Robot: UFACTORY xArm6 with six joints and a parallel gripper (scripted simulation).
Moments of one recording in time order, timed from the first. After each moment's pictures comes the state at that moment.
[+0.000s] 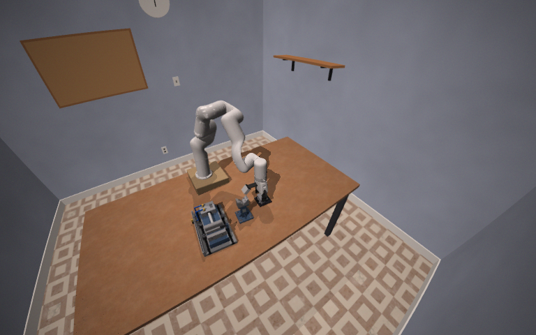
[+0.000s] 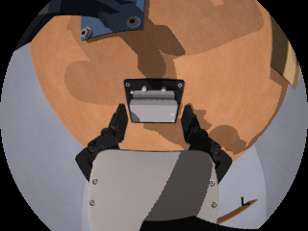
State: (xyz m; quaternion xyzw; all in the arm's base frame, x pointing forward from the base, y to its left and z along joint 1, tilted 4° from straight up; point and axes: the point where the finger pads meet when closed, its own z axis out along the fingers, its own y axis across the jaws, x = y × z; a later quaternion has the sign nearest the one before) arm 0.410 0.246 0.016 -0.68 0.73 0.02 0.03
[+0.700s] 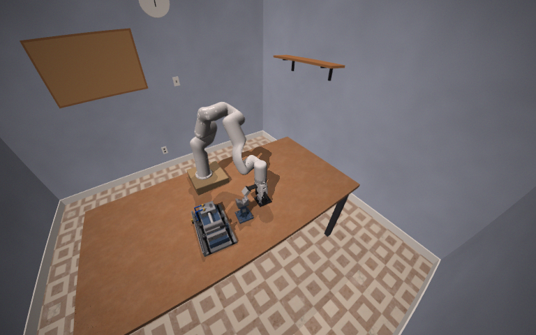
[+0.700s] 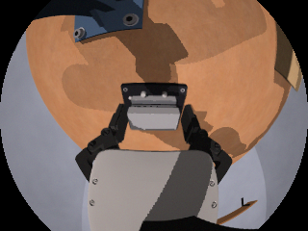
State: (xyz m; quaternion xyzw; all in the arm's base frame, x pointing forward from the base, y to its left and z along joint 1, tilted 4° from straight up) arm 0.411 0.247 0.001 -0.68 0.73 0.02 0.03
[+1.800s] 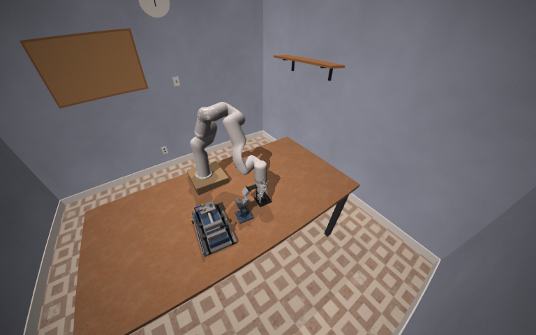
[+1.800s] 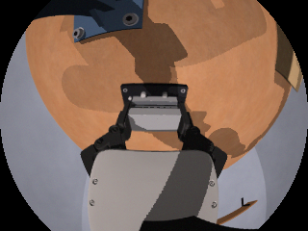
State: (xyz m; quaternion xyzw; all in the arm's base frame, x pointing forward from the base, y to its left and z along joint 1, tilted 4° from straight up) arm 0.411 0.247 -0.001 -0.68 0.73 0.02 0.03
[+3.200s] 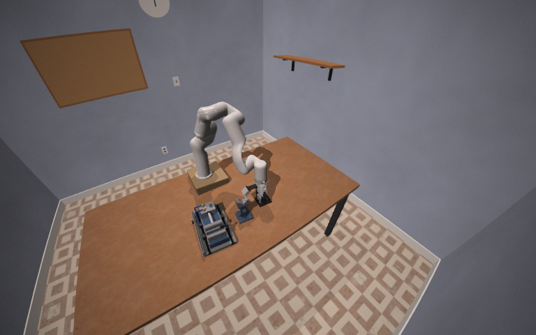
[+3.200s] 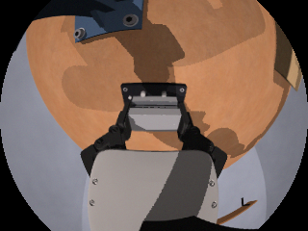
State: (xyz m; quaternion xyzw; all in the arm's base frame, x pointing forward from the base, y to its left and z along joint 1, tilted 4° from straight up) arm 0.410 0.246 0.002 -0.68 0.73 0.02 0.03
